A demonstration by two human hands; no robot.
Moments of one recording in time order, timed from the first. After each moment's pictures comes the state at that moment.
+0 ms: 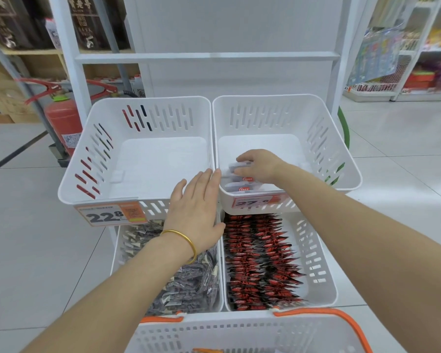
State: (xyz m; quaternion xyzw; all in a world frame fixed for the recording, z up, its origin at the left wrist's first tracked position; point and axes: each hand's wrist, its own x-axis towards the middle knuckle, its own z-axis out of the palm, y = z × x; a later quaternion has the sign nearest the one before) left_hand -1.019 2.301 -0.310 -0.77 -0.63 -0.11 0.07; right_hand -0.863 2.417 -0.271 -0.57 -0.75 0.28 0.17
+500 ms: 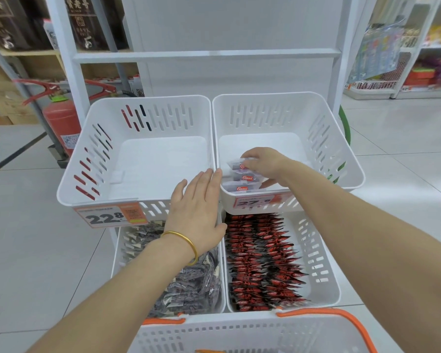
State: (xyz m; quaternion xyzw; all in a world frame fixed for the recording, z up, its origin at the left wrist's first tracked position) left_hand -1.020 2.301 -0.311 -0.77 -0.63 -0.11 0.08; right_hand -0.859 2.420 -0.273 -0.60 -0.67 0.39 0.22
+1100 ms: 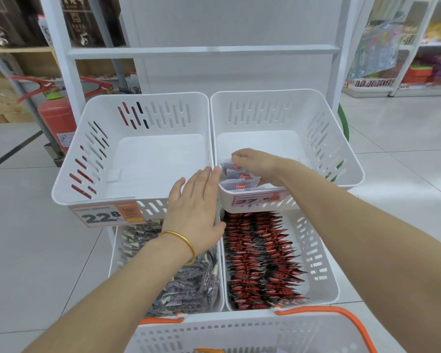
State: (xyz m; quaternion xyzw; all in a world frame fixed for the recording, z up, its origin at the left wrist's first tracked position) left_hand -1.019 2.301 -0.312 -0.77 -0.63 -0.12 0.07; right_hand -0.870 2.417 -0.273 -0.57 -0.68 0.43 0.17
